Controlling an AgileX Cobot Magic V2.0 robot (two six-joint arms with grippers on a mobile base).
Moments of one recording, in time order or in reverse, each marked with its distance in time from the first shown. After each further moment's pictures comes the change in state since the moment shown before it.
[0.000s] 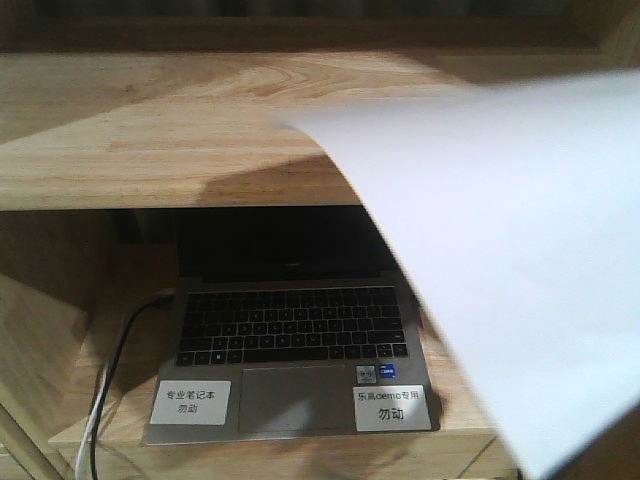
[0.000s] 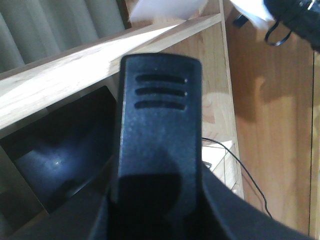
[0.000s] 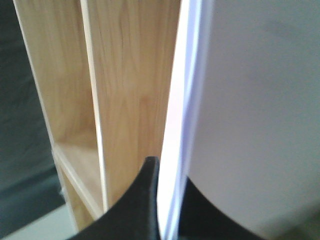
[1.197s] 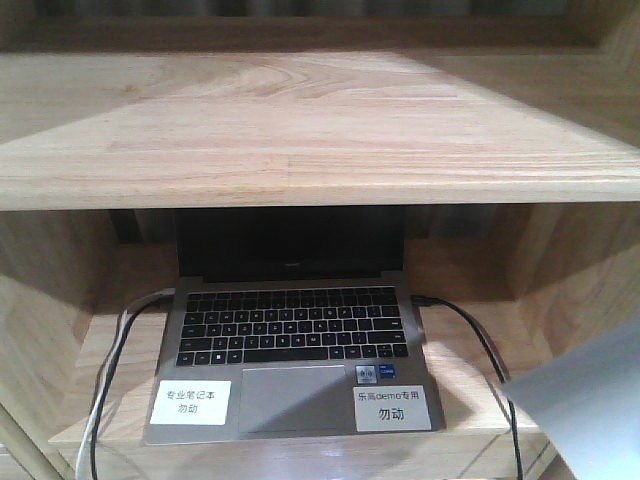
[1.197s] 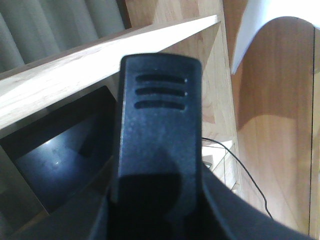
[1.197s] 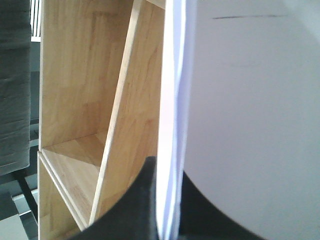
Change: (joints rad) left arm 0.000 0.000 0.000 0.000 0.000 0.000; right arm -0.384 -0.653 0.001 -0.315 0.676 0.337
